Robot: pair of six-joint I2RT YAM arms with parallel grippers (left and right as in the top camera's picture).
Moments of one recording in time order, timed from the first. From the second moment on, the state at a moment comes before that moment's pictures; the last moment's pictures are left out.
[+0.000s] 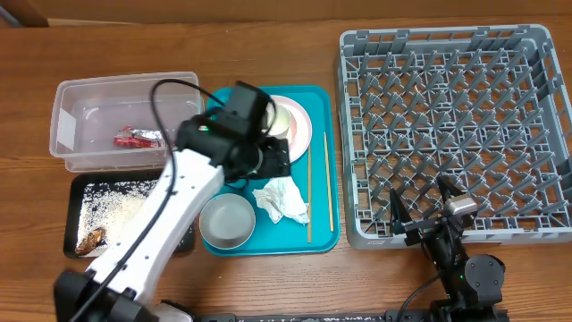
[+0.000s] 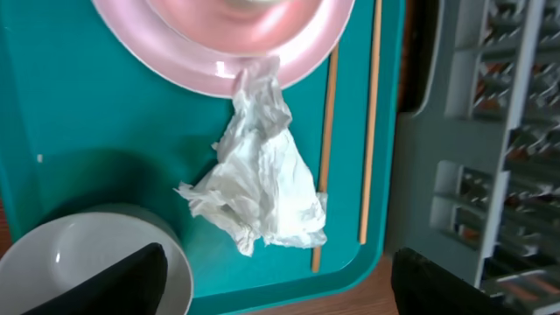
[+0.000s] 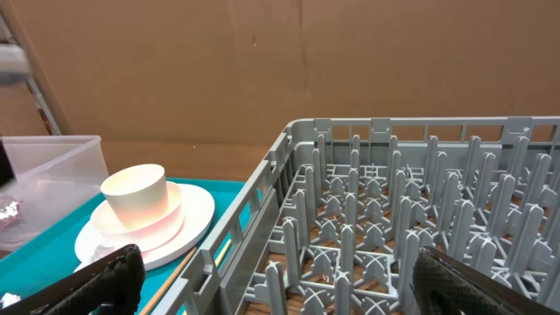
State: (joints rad) left arm -0.45 1.55 1.35 -1.05 0.14 -0.54; right arm 0.11 0.01 0.02 -0.02 -0.19 0.10
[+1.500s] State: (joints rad) left arm -0.55 1.89 1.30 -0.92 0.07 -0.54; right arm 0.11 0.01 0.02 -0.02 -0.19 0.10
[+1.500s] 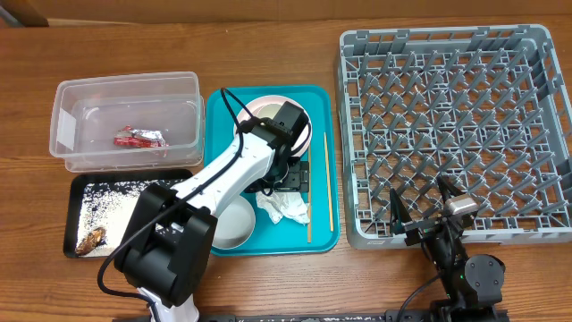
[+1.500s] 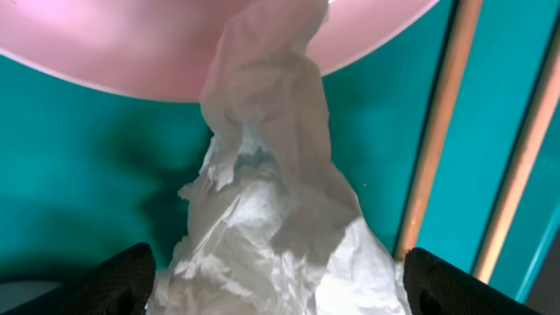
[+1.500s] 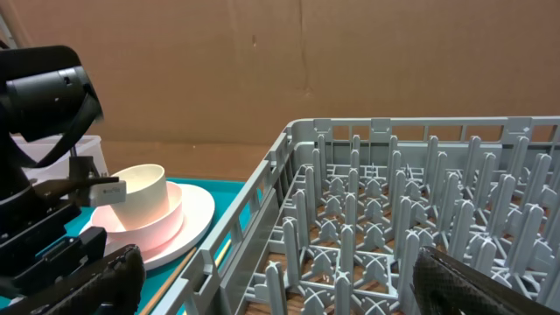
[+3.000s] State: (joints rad) left arm -0.55 1.89 1.27 -0.89 0.07 -0.55; right arm 0.11 0.01 0.02 -0.02 -0.19 0.10
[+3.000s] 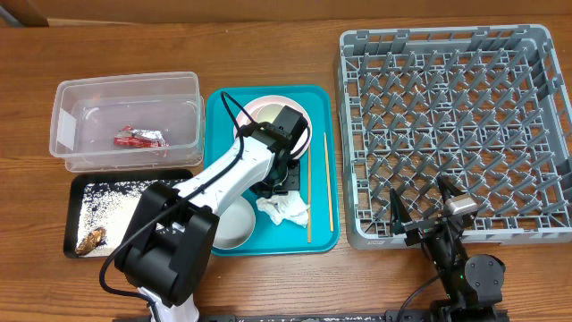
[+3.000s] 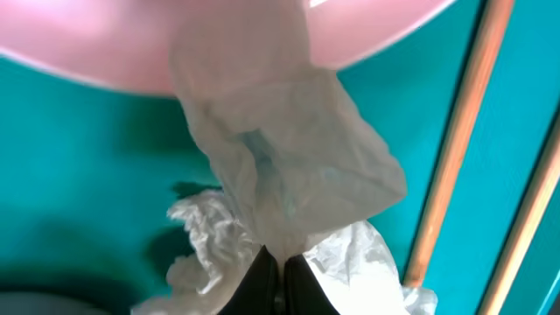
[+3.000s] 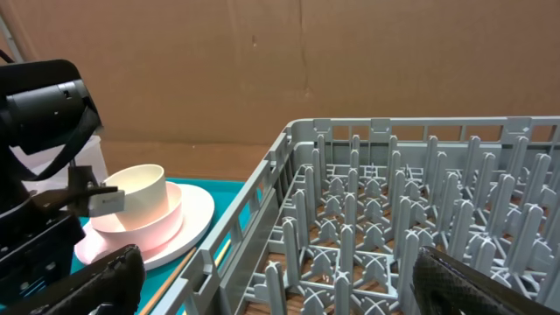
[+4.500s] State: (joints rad) left arm -0.55 1.81 1.24 -0.99 0.04 -0.54; right arm 0.11 0.01 0.02 -0.02 -0.19 0.09
